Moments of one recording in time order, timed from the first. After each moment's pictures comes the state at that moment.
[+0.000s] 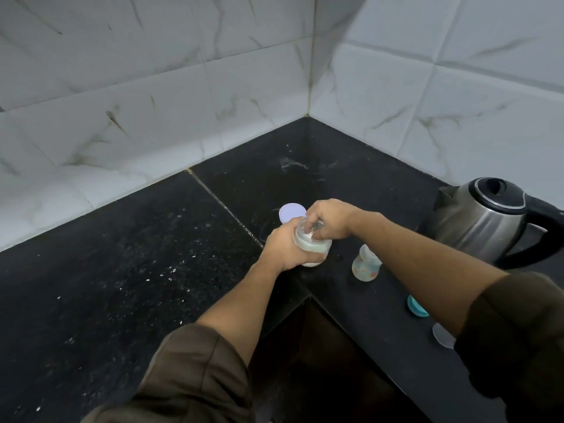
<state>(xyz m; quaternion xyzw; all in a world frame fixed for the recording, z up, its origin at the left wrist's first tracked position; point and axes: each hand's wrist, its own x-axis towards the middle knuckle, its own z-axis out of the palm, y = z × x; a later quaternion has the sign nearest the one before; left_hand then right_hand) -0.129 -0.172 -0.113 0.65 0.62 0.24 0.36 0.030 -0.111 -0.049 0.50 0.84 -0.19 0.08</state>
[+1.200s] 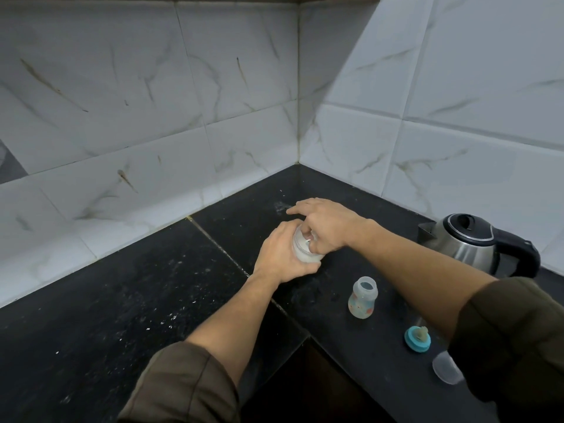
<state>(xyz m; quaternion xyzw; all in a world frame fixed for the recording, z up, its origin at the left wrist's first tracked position) -0.127 -0.155 -0.042 0.76 0.55 0.32 0.15 0.028 -0.109 0.029 0.40 0.91 0.04 0.04</state>
